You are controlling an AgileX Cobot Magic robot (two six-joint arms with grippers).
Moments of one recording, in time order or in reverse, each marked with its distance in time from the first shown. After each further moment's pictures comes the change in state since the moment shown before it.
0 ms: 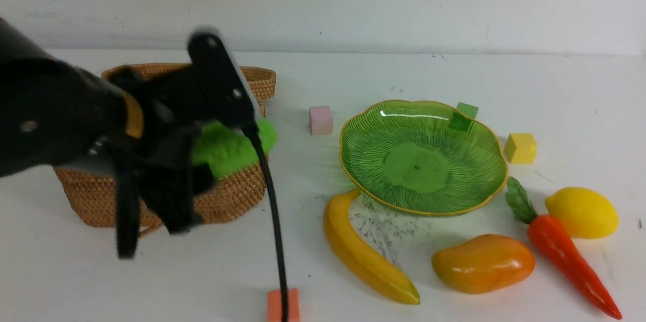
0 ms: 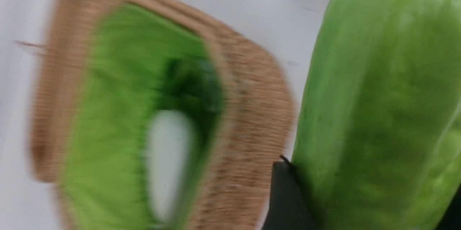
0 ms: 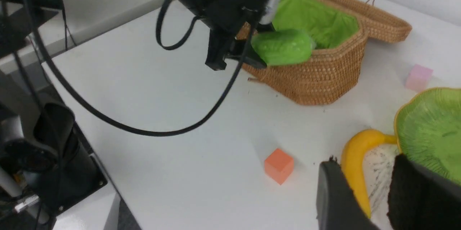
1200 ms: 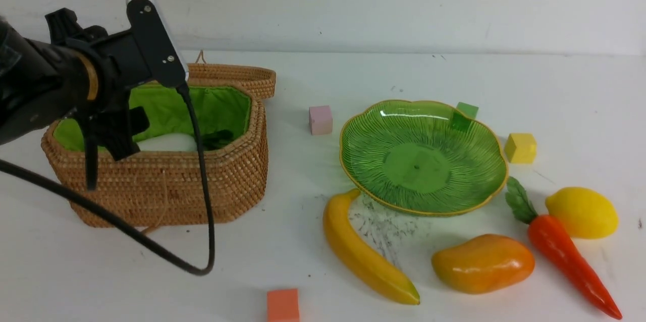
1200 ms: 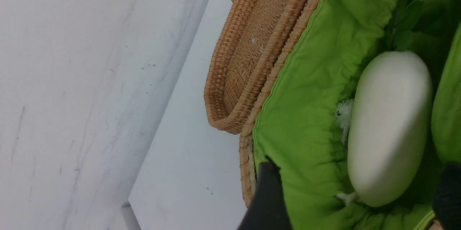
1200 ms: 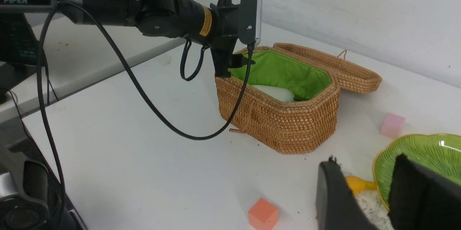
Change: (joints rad) right arm 0.000 0.000 0.000 -0.042 -0.087 0.043; left arm 0.264 0.184 0.003 0.346 -0.265 -0.122
